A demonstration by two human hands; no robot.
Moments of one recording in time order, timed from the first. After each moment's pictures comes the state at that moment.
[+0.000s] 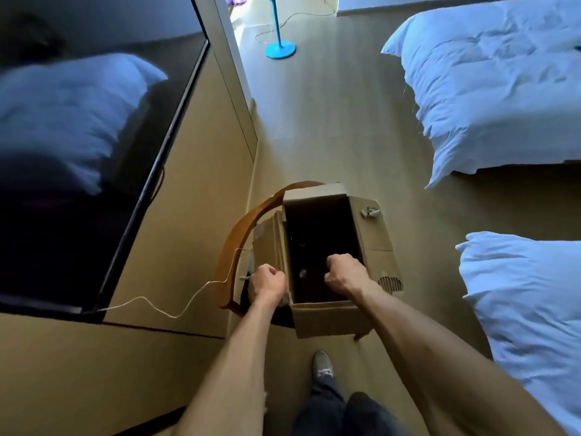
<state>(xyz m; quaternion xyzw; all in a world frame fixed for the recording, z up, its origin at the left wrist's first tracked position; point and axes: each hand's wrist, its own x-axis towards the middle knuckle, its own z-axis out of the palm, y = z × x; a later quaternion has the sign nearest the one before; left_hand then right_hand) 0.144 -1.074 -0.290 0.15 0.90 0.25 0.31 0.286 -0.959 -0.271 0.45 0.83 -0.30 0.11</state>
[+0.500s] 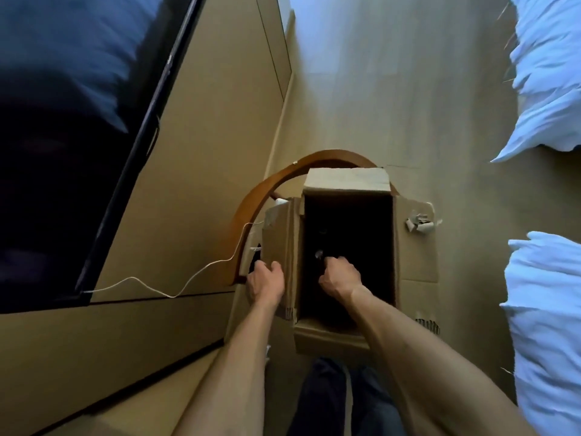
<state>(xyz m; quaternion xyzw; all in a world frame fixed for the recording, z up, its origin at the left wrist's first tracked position) 0.103 -1.034 -0.363 -0.05 0.92 0.21 0.32 0.210 -0.918 -0.384 0.41 0.81 -0.34 0.23</state>
